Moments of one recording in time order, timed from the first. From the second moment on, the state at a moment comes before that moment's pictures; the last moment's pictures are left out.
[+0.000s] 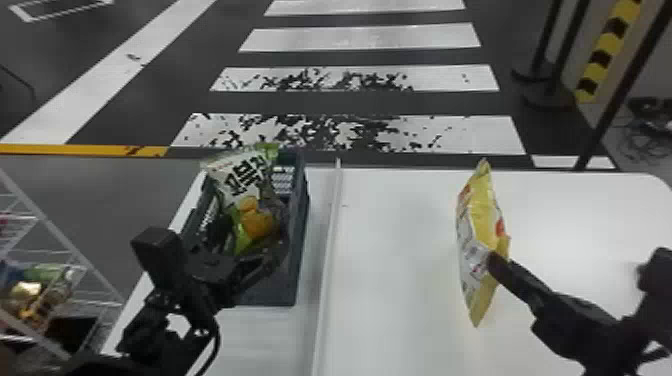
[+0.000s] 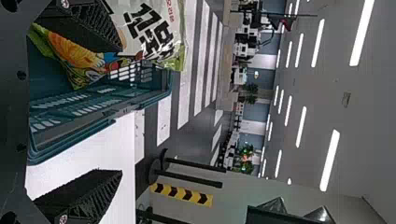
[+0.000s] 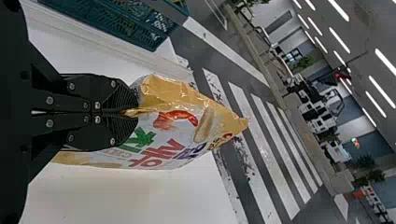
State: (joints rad) left arm 0.37 0.27 0.02 -1.95 0.35 0.16 -0.15; right arm 0.44 -0.26 -0.03 -2.16 -0.84 0.58 -0.07
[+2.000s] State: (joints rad) left arm 0.37 0.27 -0.03 -1.93 0.33 0.13 -0.15; right arm 0.49 -0.24 -0.14 -2.11 -0.60 0.55 -0.10
